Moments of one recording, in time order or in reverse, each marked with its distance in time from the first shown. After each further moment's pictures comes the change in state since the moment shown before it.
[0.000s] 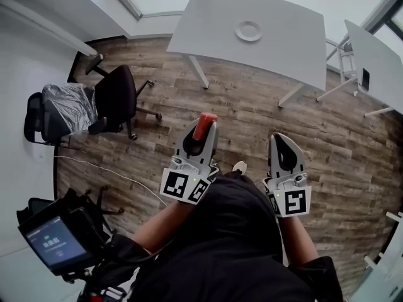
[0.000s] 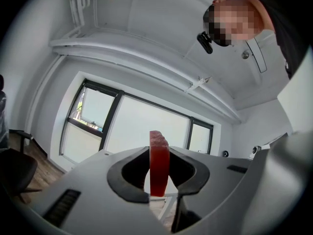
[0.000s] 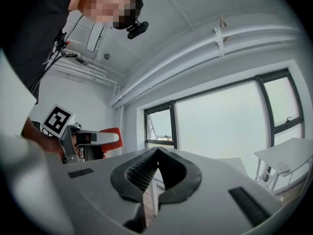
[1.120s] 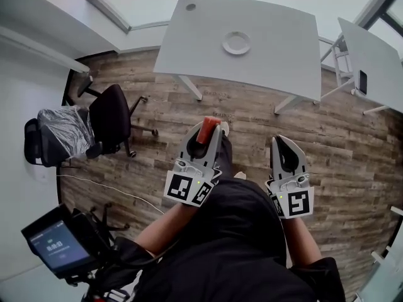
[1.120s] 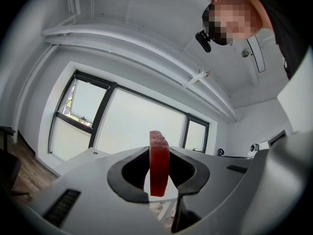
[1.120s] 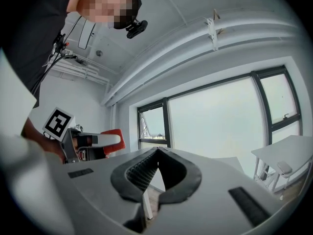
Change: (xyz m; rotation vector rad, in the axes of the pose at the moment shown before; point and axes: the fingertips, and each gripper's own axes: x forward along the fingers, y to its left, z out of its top) left arm 0.102 0.020 -0.015 -0.009 0.034 -0.075; right arm 0.066 -0.067 -0.011 0.014 0.022 -0.042
